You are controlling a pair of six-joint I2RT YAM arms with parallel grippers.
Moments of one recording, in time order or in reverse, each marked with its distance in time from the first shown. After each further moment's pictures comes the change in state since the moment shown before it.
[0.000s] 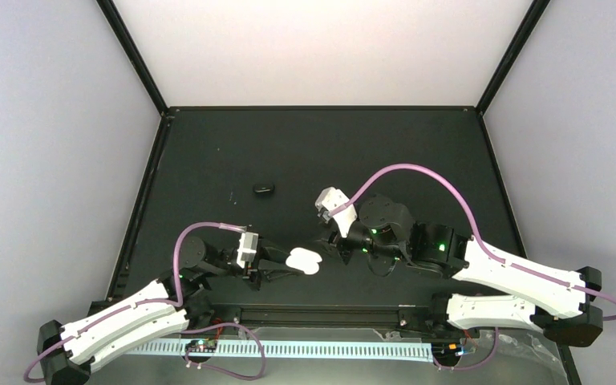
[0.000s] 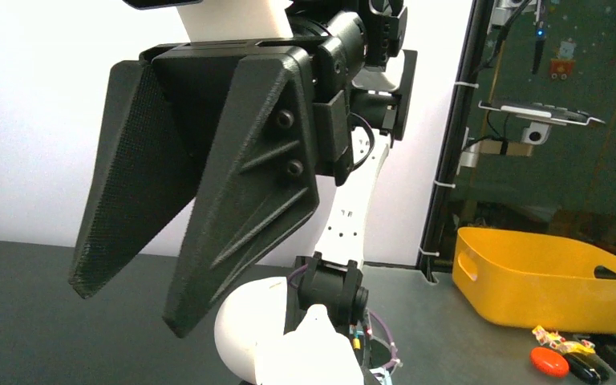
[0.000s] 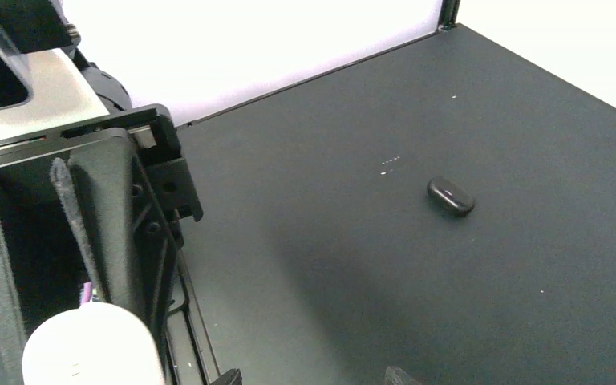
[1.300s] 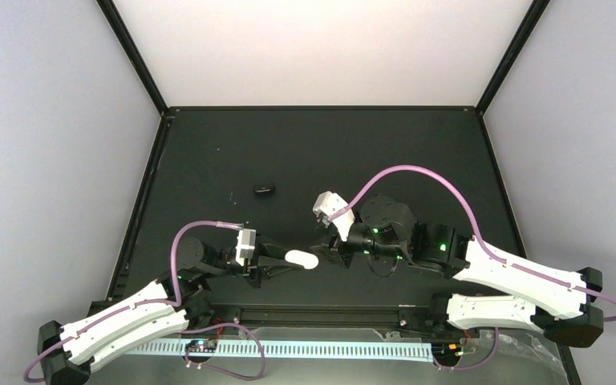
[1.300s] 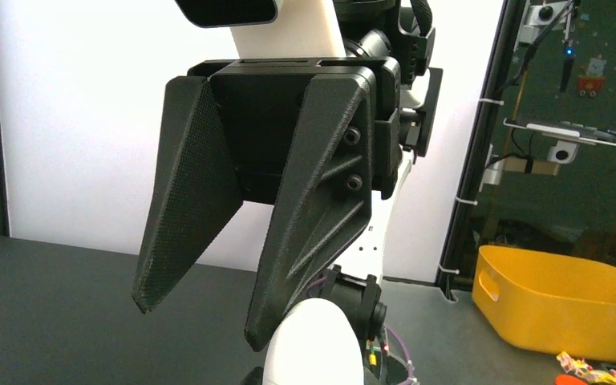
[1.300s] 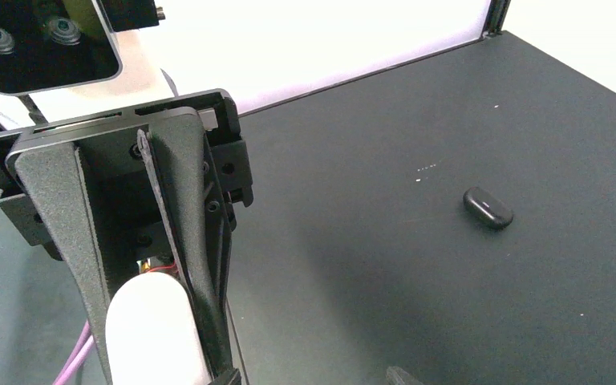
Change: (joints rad) left arm 0.000 -0.012 0.000 0.002 -0.066 -0.006; right arm -0.001 -0.002 -0.001 0.008 -0.120 -0.029
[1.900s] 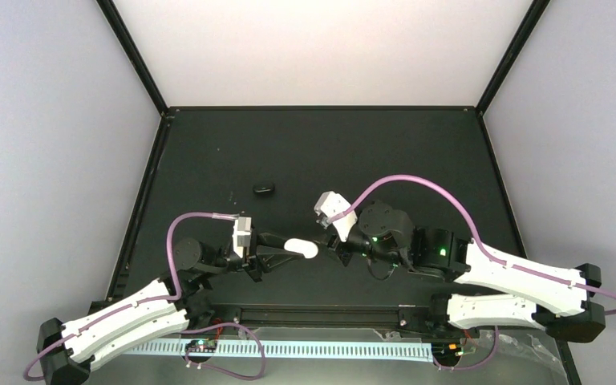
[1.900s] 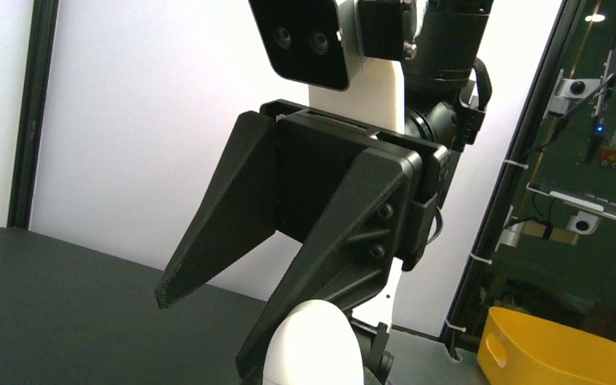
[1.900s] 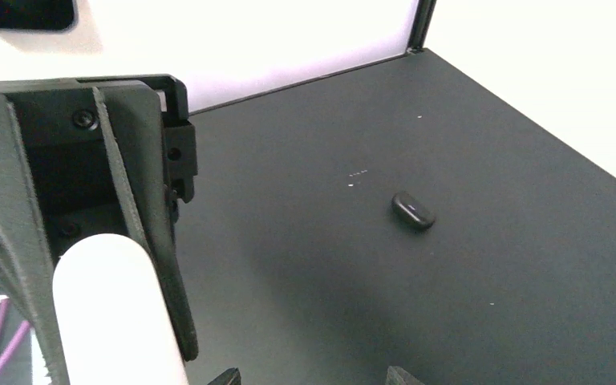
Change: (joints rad) left arm 0.000 0.028 -0.001 0.094 -0.118 -0.147; right arm 0.053 -0.009 -0.006 0.008 0.206 -0.038
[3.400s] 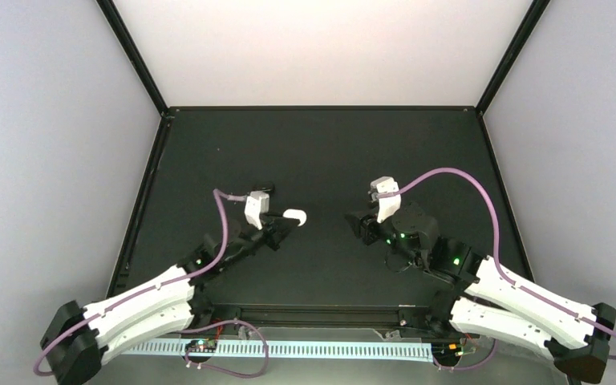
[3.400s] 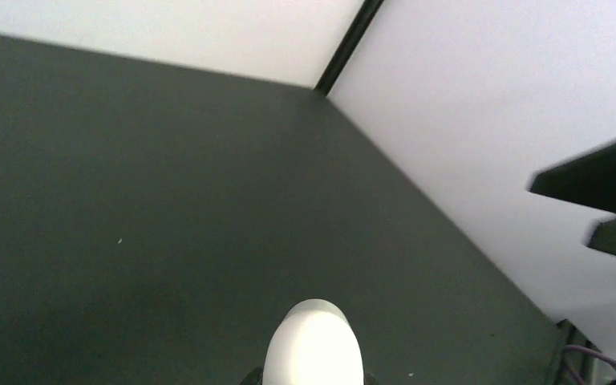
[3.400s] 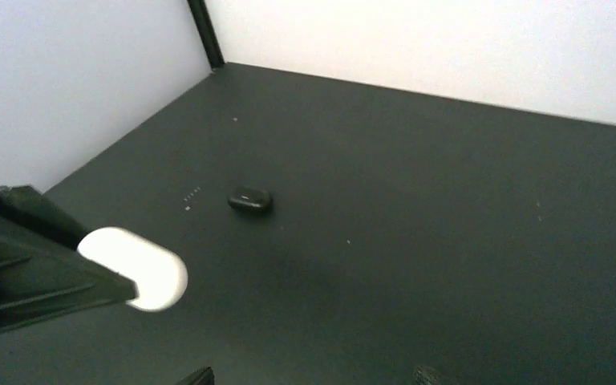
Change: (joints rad) left arm 0.103 0.191 -0.012 -0.214 -0.467 -0.098; right arm -0.236 -0.223 -0.324 0.179 0.206 0.210
